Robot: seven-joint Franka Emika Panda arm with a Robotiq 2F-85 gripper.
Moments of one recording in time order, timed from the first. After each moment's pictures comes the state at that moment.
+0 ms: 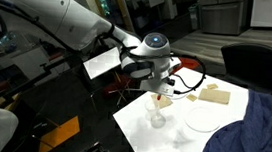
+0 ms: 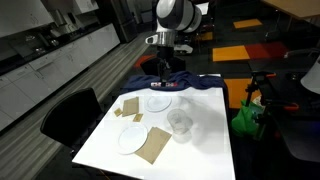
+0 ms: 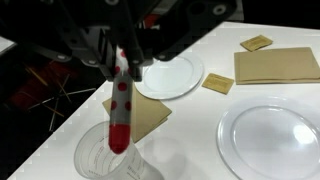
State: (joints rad) arm -0.41 0.45 0.44 -2.10 0.53 2.65 -1.06
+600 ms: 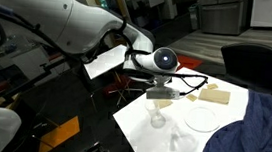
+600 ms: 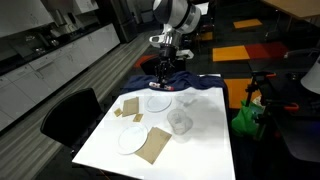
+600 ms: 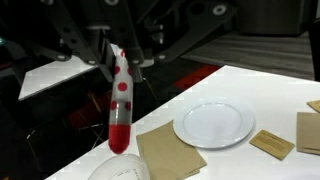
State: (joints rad) arm -0.54 0.49 0.54 -2.09 0.93 2.53 -1.73
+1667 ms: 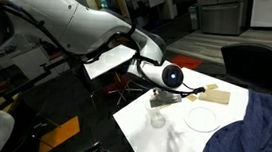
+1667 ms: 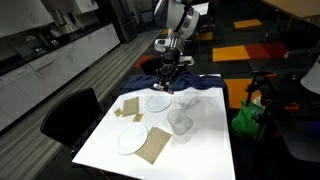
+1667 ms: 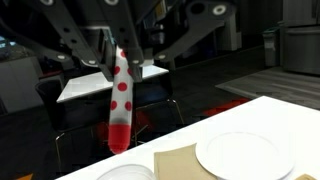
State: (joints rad) arm -0.24 0.48 0.17 -2.07 1.23 2.25 -2.16
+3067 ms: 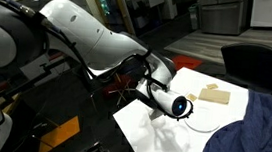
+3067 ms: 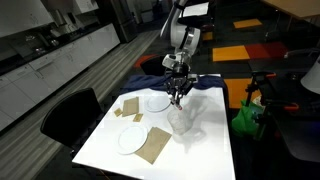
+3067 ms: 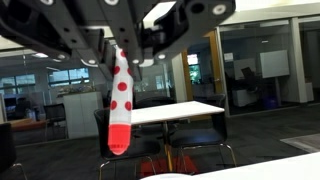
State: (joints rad) arm -0.17 0.65 0.05 -2.03 1.33 1.91 -2.53
